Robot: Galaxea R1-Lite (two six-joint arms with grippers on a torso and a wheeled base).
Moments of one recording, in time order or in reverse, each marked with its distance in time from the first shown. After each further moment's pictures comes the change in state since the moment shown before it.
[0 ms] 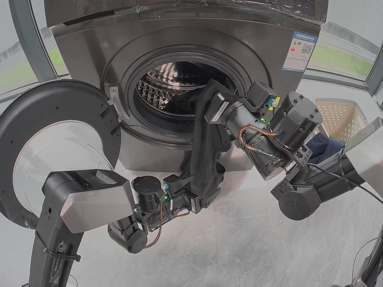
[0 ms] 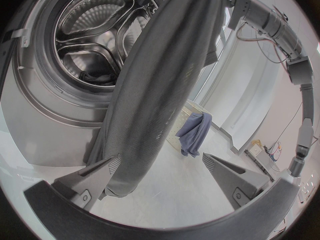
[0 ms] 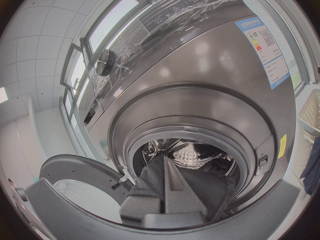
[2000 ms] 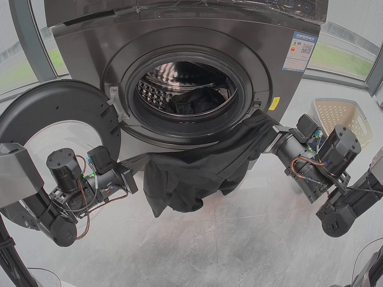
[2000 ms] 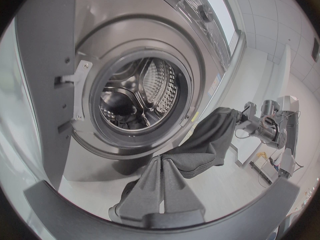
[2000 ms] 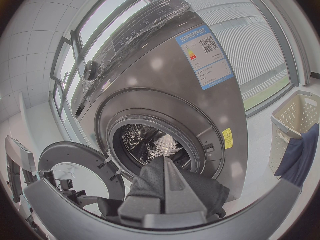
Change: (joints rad) left arm 0.237 -0.528 0.435 0.001 -0.129 -0.038; right arm -0.139 -0.164 0.470 -0.181 0.044 0.058
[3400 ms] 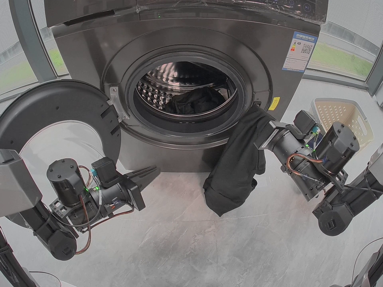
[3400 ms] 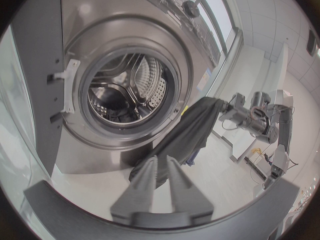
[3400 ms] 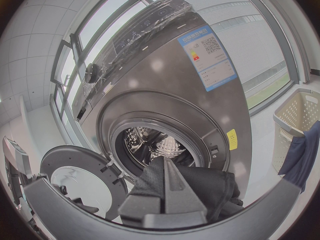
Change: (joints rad) left arm -0.096 -0.050 0.090 0.000 0.053 0.016; right arm 0.018 0.011 -0.041 0.000 -0.006 0.011
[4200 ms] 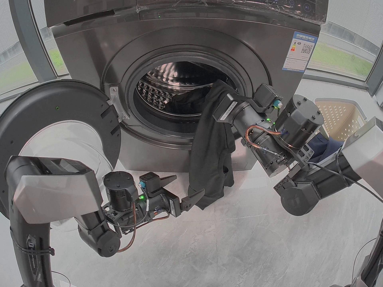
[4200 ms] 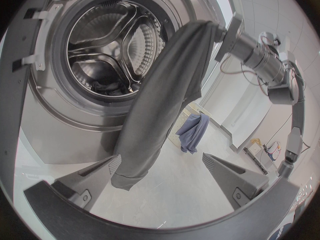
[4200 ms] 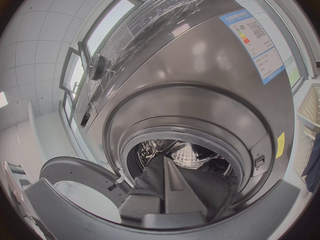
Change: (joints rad) left arm -0.093 0.354 -0.250 0.000 0.045 0.036; right arm 0.070 0.170 -0.412 0.138 0.004 -0.023
